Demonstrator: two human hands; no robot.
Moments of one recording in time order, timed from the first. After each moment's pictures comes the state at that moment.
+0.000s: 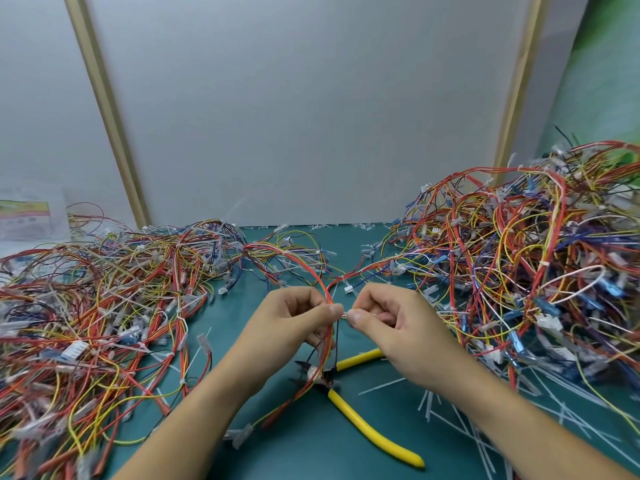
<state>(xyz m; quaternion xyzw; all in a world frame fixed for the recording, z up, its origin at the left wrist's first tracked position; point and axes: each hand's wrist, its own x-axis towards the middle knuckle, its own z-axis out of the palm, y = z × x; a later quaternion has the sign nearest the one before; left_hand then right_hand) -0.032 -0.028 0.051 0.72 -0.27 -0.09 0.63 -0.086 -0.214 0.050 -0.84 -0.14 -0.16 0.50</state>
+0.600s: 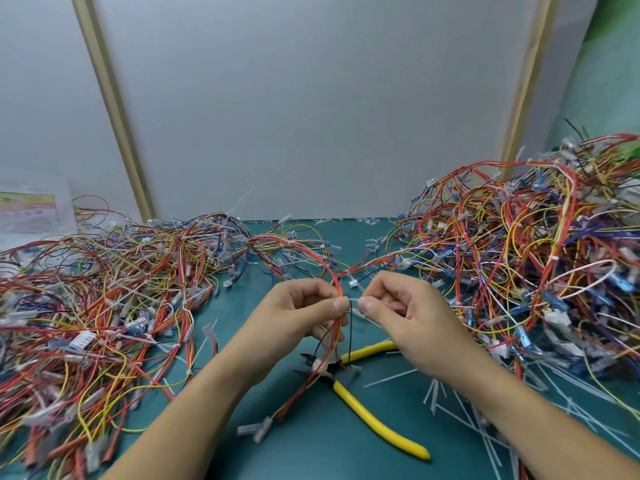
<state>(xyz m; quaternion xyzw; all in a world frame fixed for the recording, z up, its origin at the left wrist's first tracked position) -0.028 -0.026 0.049 0.67 -0.29 -0.14 0.67 -0.088 -0.215 0.054 -0.85 -0.13 -0.18 0.48</state>
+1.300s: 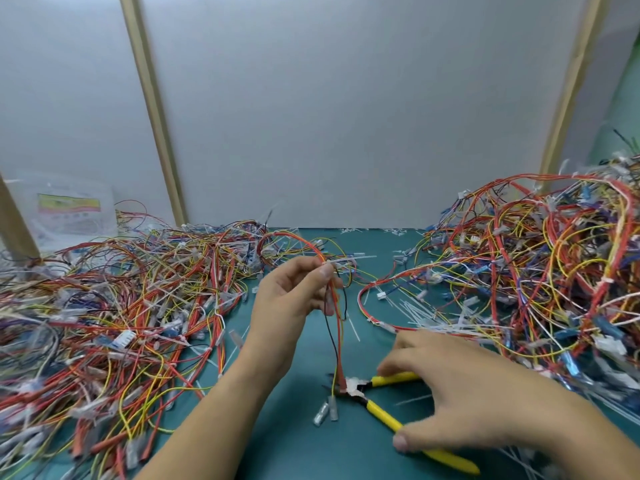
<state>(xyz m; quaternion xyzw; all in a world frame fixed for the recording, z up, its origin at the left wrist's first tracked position) -0.018 -0.015 0.059 0.58 -0.20 0.06 0.78 -0.109 -0.217 0.072 -0.97 -0.21 0.04 0.07</state>
